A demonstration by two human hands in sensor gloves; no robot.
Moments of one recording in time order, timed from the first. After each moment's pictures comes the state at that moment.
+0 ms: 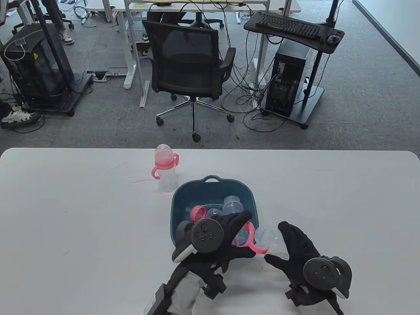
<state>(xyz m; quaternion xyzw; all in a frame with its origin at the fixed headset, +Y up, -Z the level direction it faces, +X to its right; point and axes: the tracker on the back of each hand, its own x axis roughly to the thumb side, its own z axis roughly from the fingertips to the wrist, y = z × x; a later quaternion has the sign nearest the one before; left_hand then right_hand) -0.049 -0.633 -0.334 0.01 -0.26 0.33 0.91 0.224 -0.694 -0.296 0.18 -0.19 0.93 0.27</state>
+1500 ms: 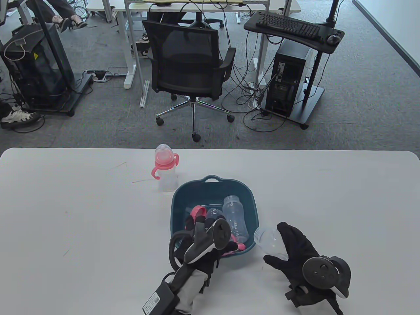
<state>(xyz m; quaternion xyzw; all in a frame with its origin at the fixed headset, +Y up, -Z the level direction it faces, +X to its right) -0.047 -0.673 -0.354 -0.01 -0.08 0.06 1.00 0.223 -0.695 -0.296 0.18 -0.18 0.93 0.27</state>
